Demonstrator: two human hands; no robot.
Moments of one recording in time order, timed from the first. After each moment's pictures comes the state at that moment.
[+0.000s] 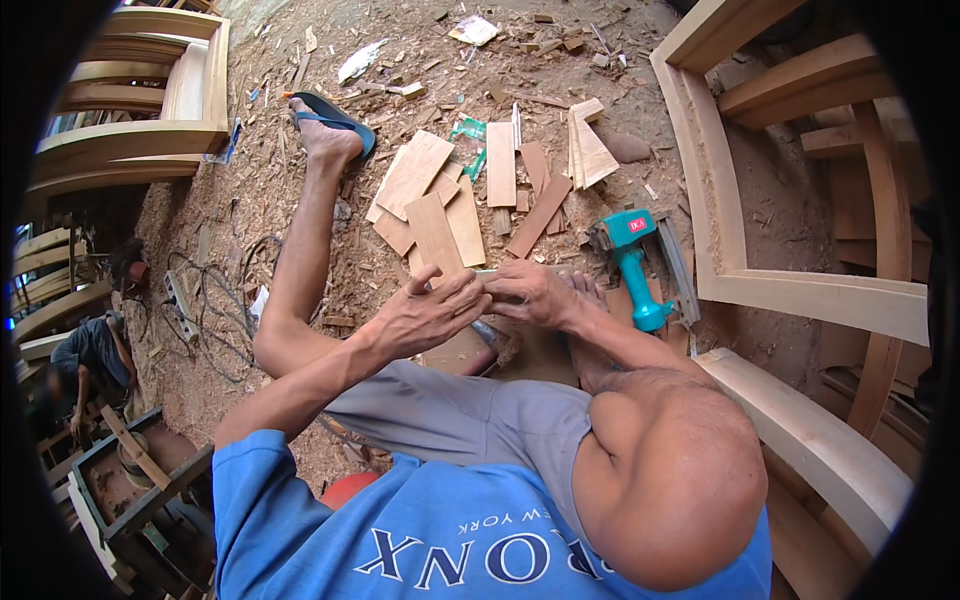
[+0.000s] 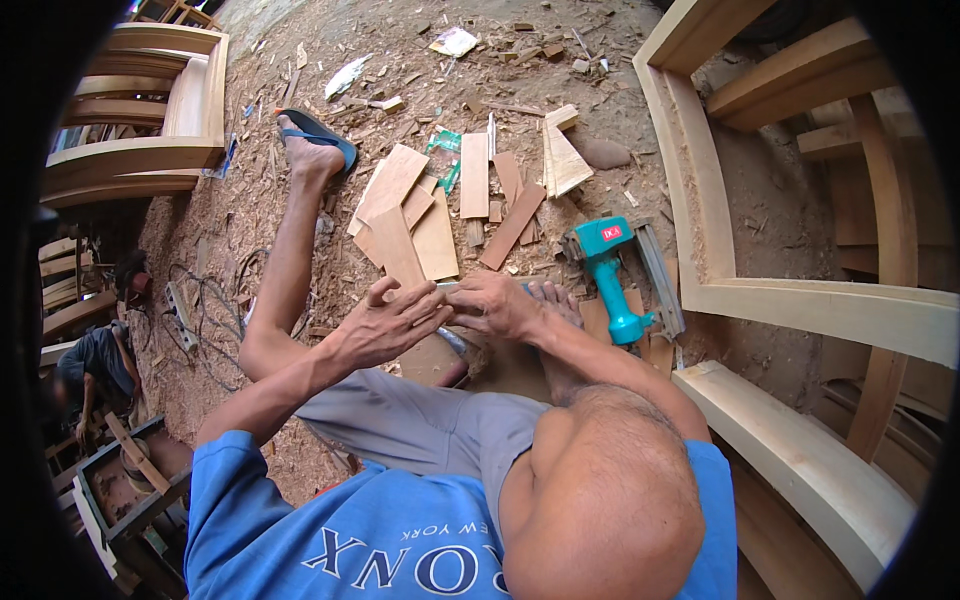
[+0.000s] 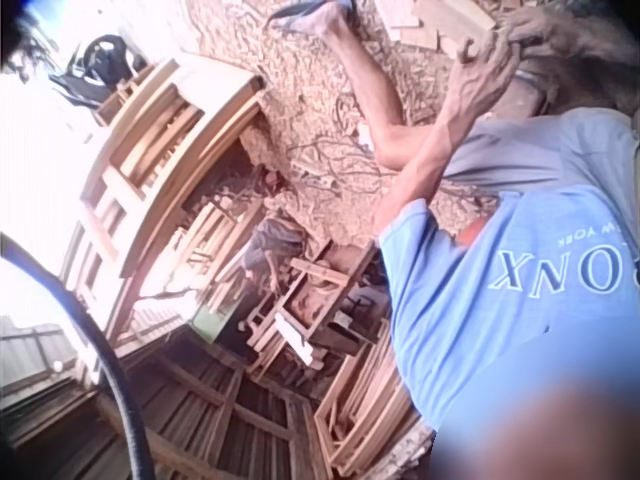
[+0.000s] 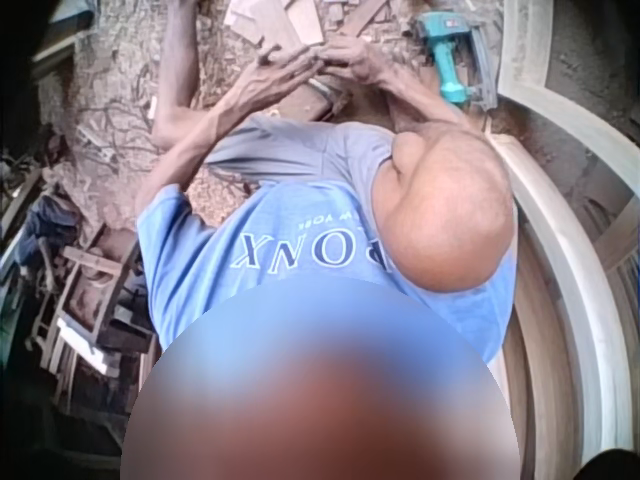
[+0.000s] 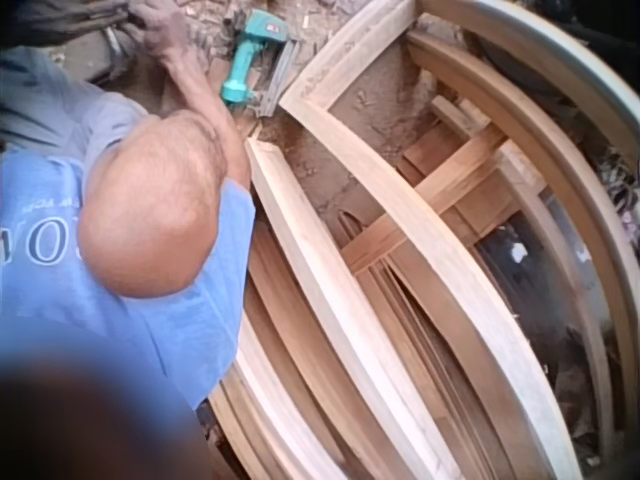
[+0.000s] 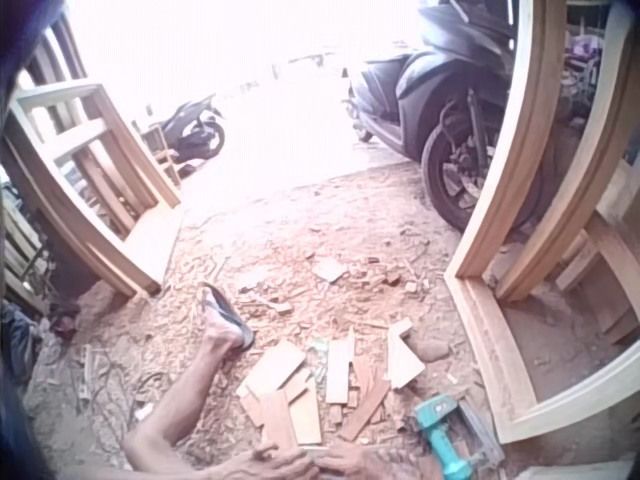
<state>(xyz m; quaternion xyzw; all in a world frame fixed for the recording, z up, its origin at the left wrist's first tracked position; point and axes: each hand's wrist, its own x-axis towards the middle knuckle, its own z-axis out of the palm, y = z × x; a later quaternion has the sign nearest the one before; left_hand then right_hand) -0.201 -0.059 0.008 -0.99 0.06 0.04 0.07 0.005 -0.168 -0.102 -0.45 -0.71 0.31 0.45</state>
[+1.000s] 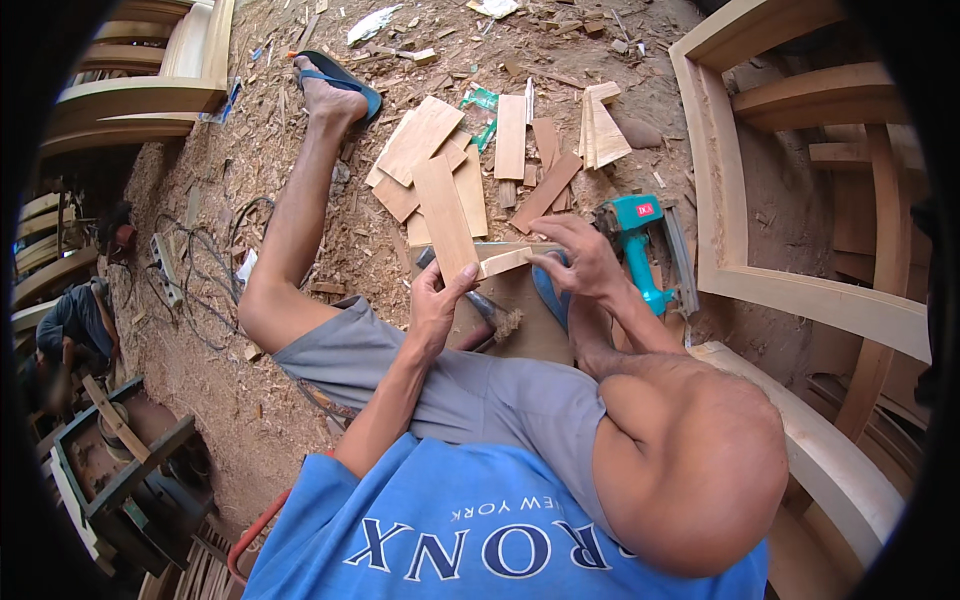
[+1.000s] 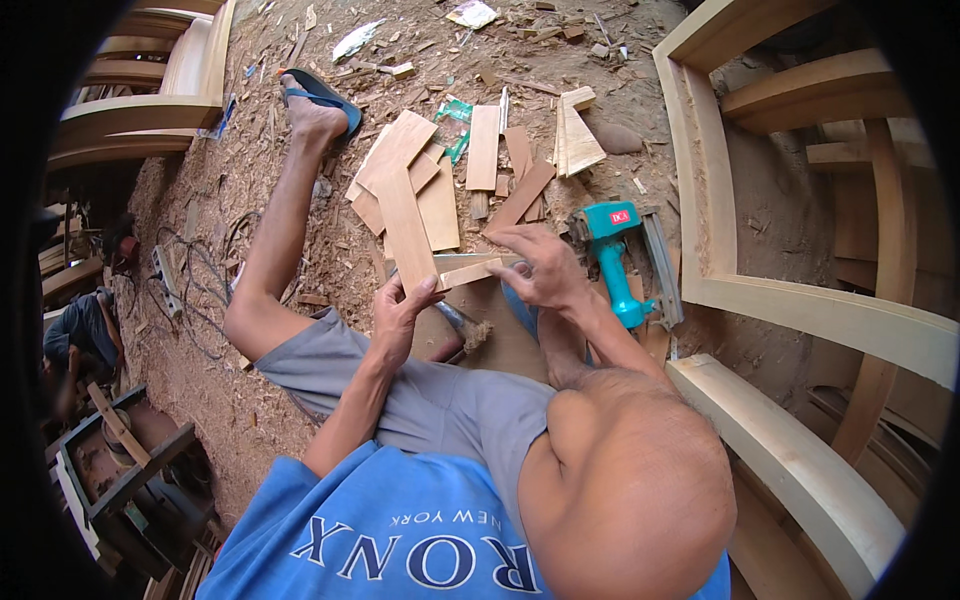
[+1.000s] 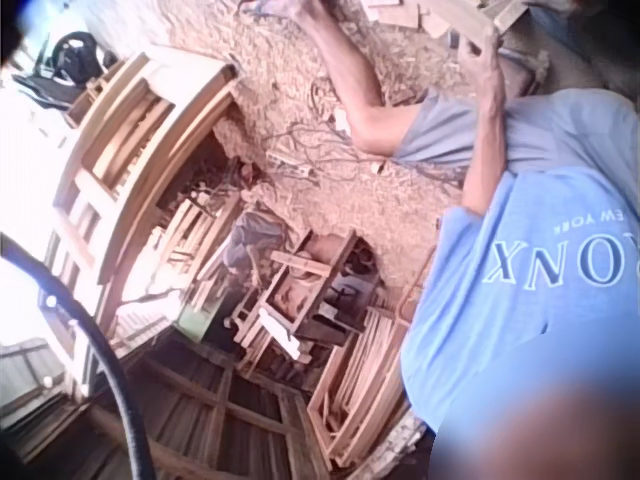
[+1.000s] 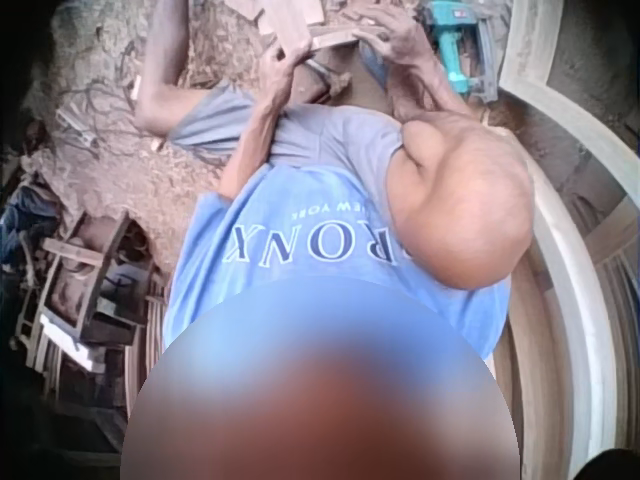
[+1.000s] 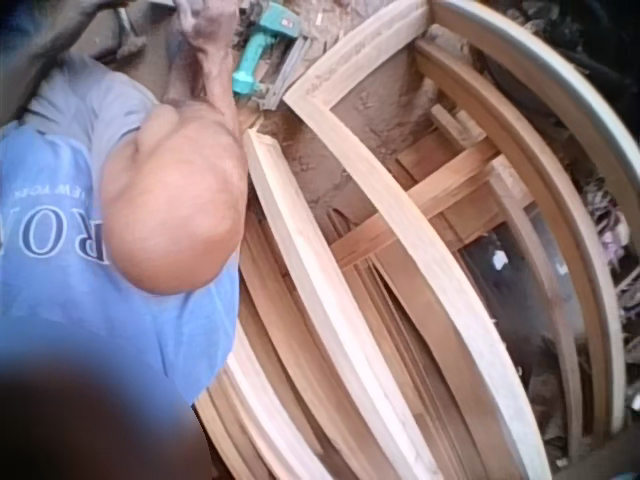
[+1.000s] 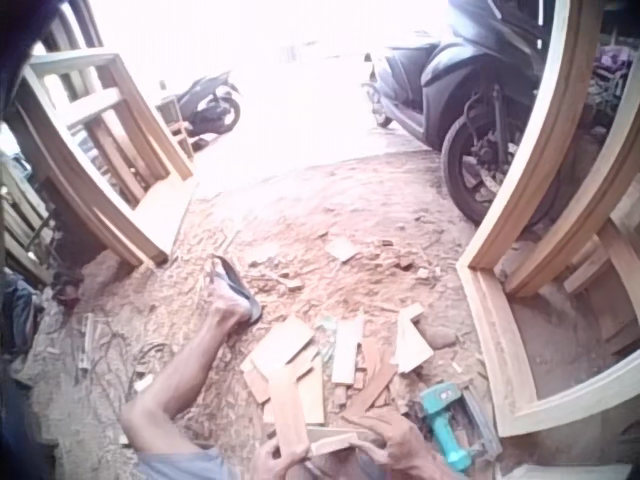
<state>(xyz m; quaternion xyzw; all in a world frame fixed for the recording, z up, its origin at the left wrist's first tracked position) -0.204 -0.132 -0.053 -0.45 -0.51 -0.23 -0.69 0.047 -0.192 -0.083 -0.59 -0.66 0.24 0.41</state>
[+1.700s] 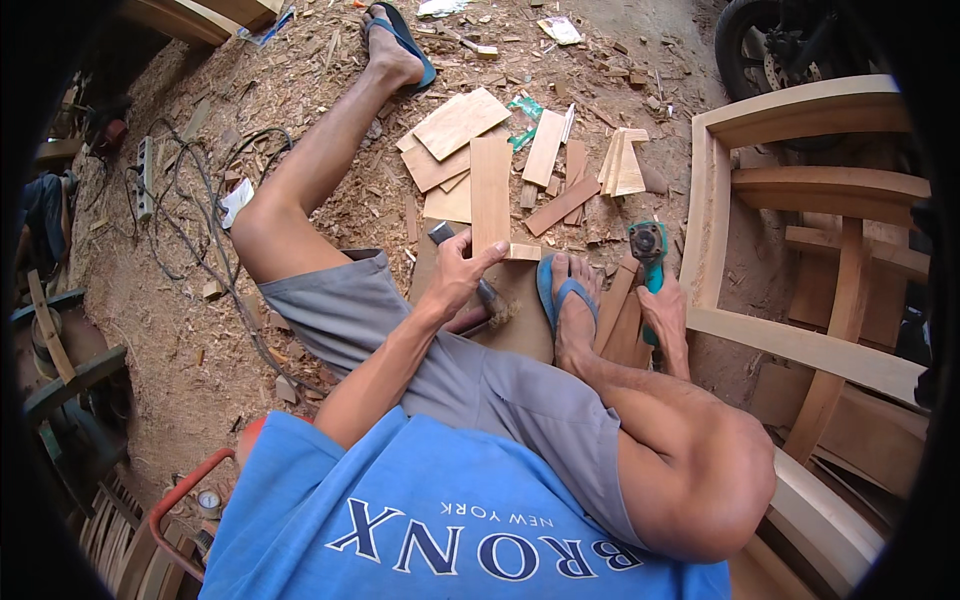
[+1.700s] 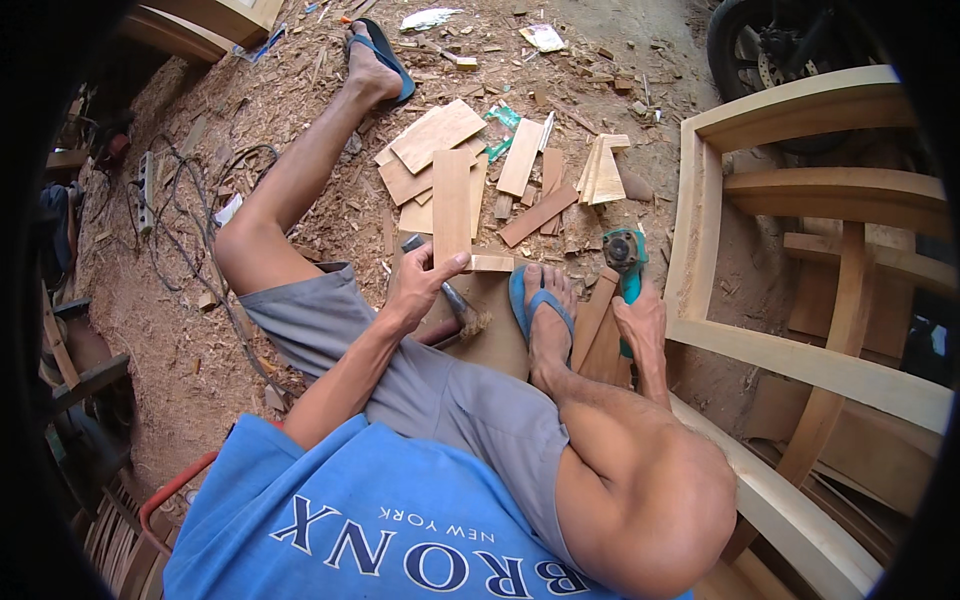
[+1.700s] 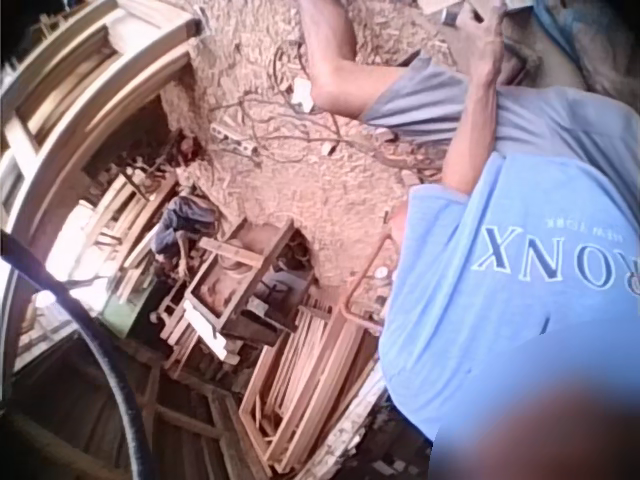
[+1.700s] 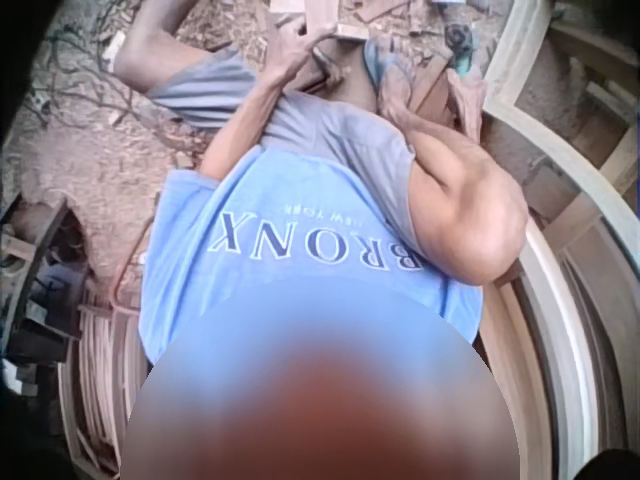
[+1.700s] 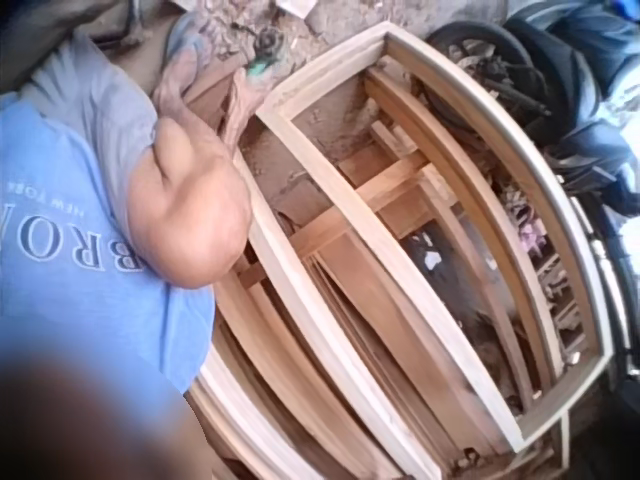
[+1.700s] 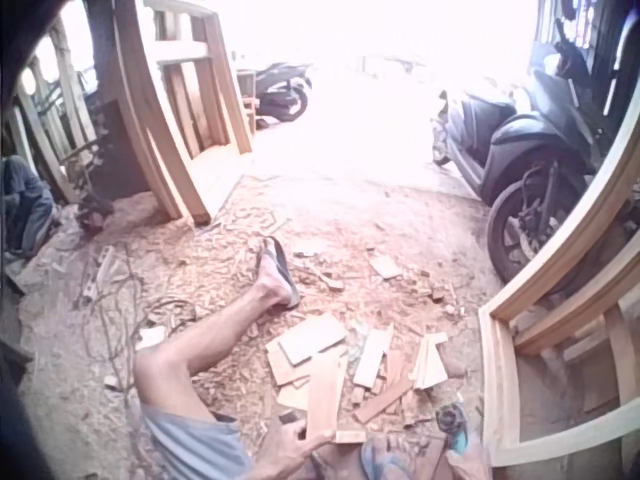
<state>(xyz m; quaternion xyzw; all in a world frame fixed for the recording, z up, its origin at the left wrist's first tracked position) -0.206 -0.133 -0.060 -0.48 -0.48 -0.28 -0.68 0.066 -0.233 0.097 -0.84 -0.44 0.33 0.02</state>
